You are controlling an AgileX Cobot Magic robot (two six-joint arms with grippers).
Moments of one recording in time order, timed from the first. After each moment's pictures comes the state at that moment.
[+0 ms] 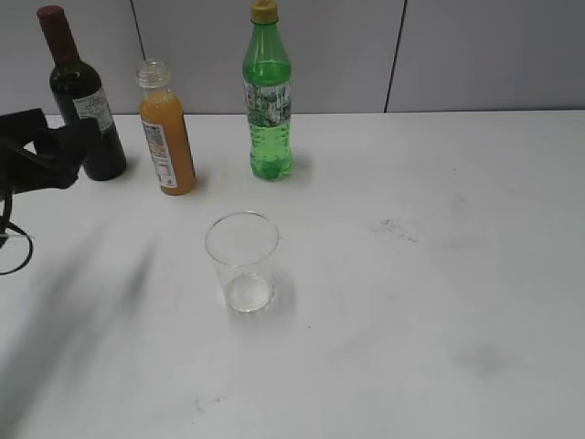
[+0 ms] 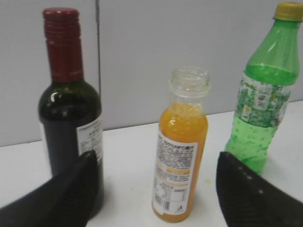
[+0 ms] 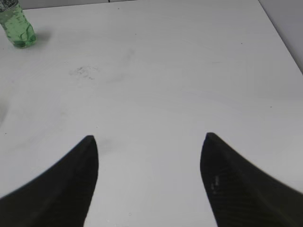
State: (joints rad) left arm -0.10 1.67 -0.46 0.29 -1.04 -0.13; right arm 0.05 -0.01 -0.50 0.02 1.04 -0.01
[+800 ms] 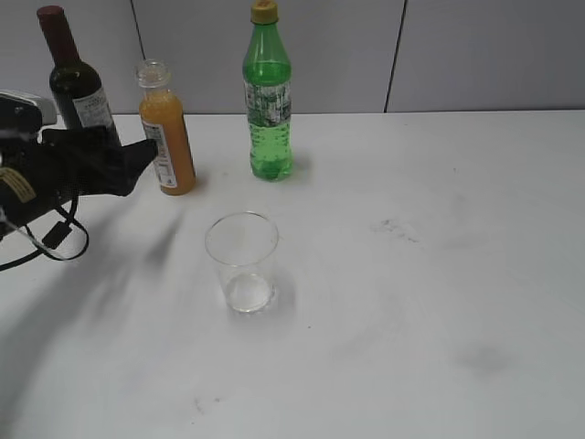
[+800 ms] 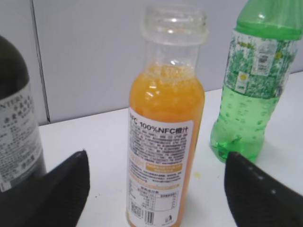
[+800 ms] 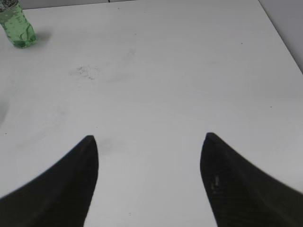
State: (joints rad) left arm -0.10 2.04 -0.72 0.45 -1.12 -0.16; right arm 0.05 -0.01 -0.50 0.02 1.04 -0.01
